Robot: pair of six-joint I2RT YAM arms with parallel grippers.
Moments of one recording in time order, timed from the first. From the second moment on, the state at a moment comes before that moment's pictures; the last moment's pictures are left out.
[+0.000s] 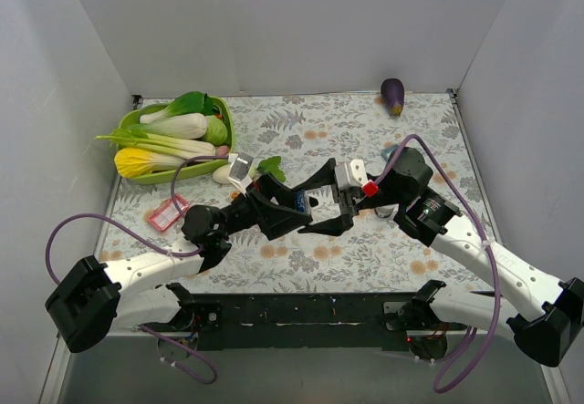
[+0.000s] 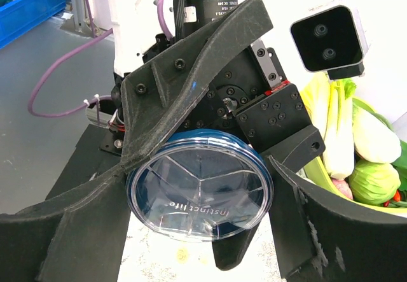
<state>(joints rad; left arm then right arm) -0.83 1.11 0.47 1.23 0.51 -1.10 0.79 1.01 0.94 0.12 -0.99 -0.23</state>
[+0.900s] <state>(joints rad) -0.81 1.08 0.39 1.29 0.50 -1.25 0.81 1.04 0.94 0.13 -0.98 -0.11</state>
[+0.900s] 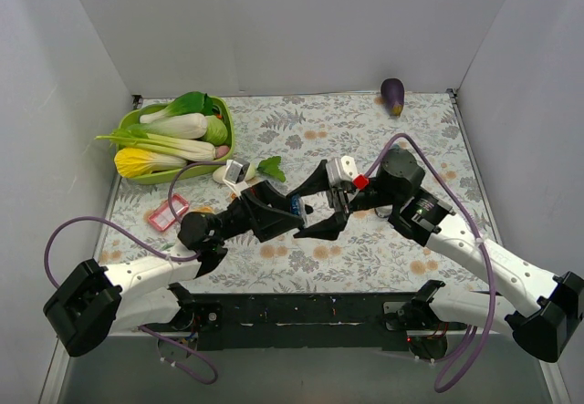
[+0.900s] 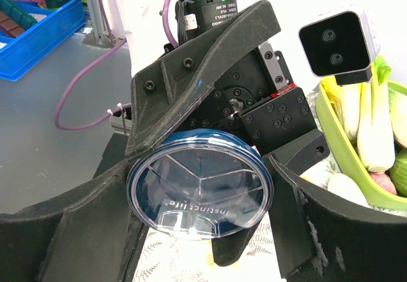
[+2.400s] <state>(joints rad) -0.74 1.05 0.45 1.19 0.59 -1.26 0.88 1.05 1.07 -0.20 -0.92 -0.67</state>
